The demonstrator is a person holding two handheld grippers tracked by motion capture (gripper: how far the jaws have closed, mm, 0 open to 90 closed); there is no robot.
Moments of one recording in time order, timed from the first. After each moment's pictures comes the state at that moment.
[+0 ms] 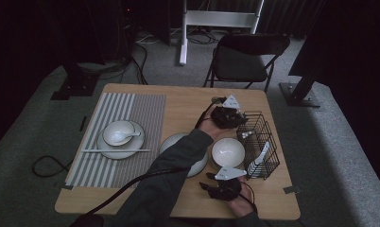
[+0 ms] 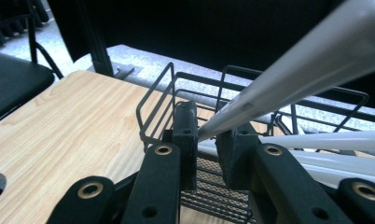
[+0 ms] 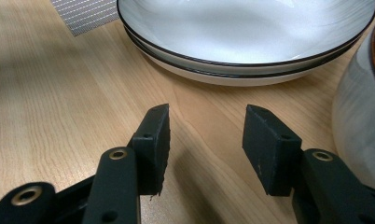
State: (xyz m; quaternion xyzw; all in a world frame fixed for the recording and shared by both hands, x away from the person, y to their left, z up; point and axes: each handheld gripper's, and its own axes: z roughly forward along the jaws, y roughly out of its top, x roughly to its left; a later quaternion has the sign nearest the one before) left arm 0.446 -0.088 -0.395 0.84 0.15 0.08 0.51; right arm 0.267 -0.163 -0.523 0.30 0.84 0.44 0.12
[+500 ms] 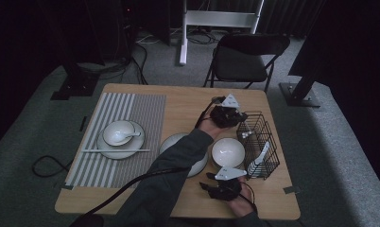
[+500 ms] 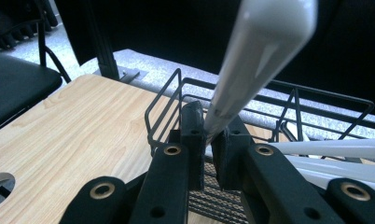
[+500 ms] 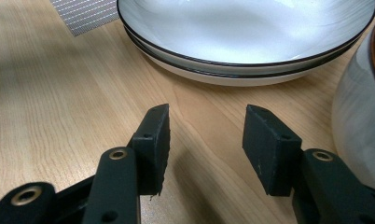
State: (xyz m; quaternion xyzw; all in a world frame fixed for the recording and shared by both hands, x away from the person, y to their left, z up) left arm 0.446 -0.086 -0.393 0.84 0.16 0.09 0.52; right arm 0.267 -0.163 -0.523 0.30 0.84 0.44 0.12
